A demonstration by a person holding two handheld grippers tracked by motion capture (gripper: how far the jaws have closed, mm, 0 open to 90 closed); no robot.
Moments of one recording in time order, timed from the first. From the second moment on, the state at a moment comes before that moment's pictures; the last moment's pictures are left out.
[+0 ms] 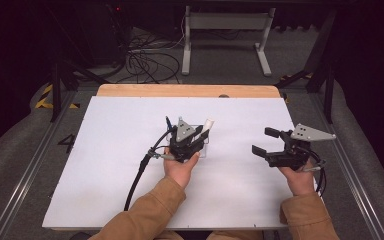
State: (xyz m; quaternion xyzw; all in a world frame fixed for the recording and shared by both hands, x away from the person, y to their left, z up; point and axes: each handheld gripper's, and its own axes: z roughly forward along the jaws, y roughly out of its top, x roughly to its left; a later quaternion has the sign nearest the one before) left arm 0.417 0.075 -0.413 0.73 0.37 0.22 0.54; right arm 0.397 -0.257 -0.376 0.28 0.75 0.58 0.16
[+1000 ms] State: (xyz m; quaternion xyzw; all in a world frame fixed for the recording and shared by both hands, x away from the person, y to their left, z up) left arm 0.387 0.121 -0.359 0.73 0.31 0.20 0.58; right arm 0.394 -0.243 -0.373 0.26 0.75 0.58 0.16
